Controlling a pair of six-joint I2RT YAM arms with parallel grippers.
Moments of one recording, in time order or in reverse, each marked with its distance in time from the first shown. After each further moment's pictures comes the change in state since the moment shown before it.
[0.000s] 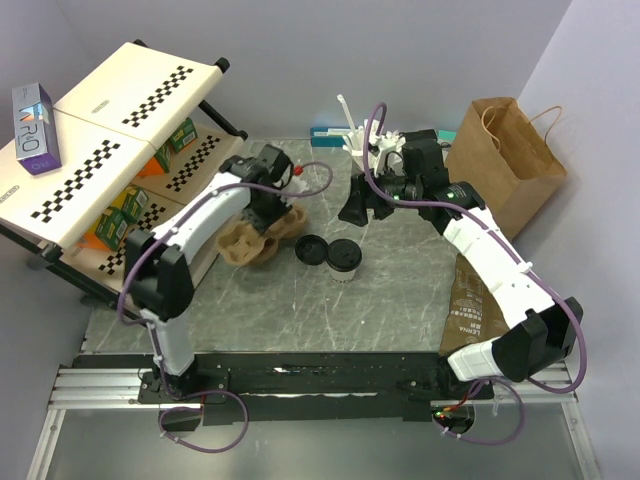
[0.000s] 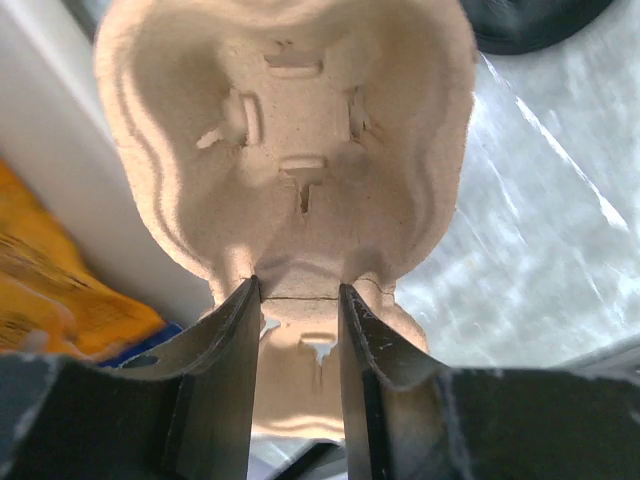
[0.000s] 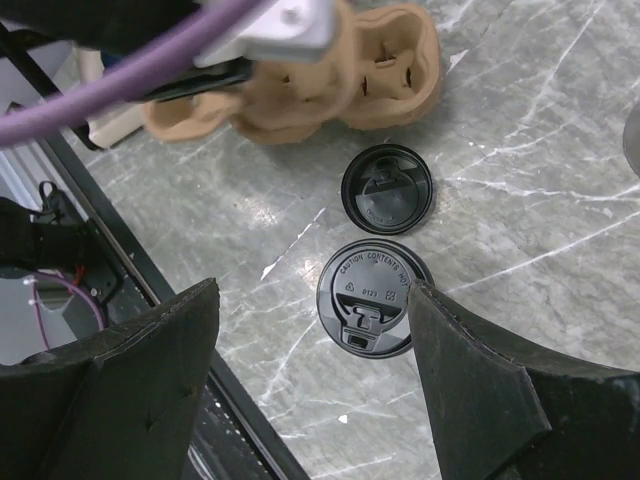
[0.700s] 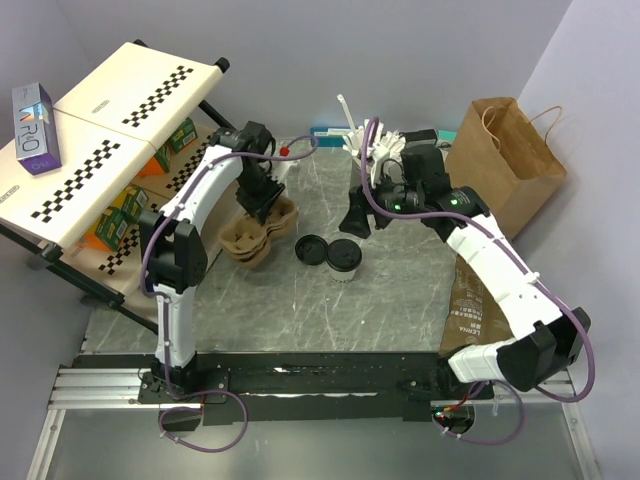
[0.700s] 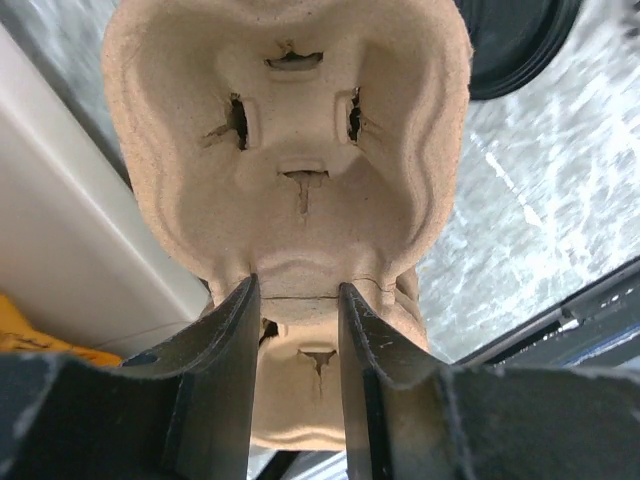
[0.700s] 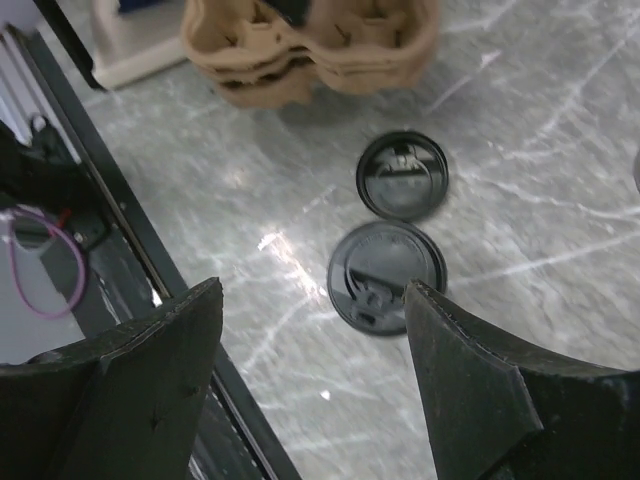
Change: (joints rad) left arm 0.150 0.246 0.355 -0.231 0.278 -0.001; right arm 0.027 -0.053 -0.010 -0.073 -0.037 -0.143
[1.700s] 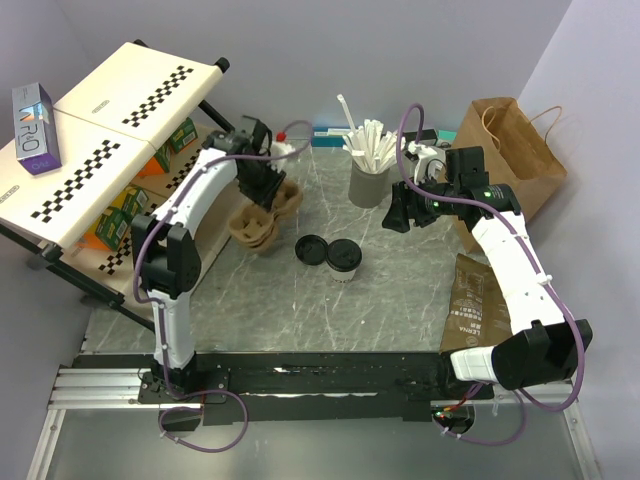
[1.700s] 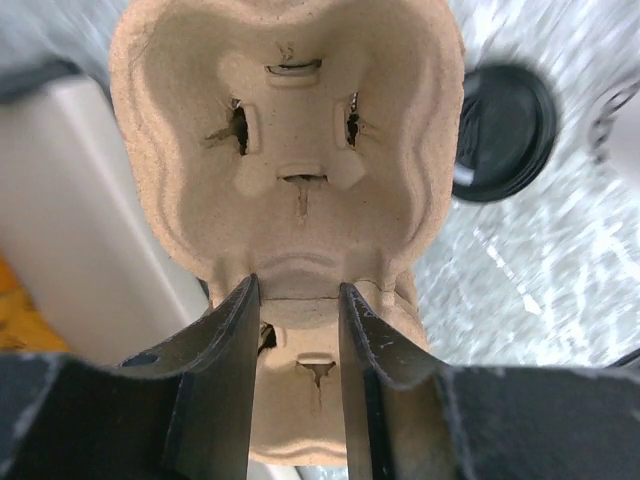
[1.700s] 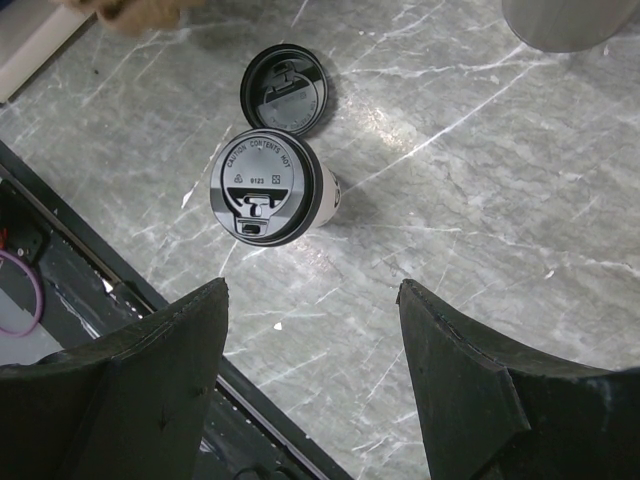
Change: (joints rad) left arm -0.002 -0.066 -0.091 0.231 0.007 -0.056; right arm -0.278 -0.014 -0.015 -0.183 0.000 -0.060
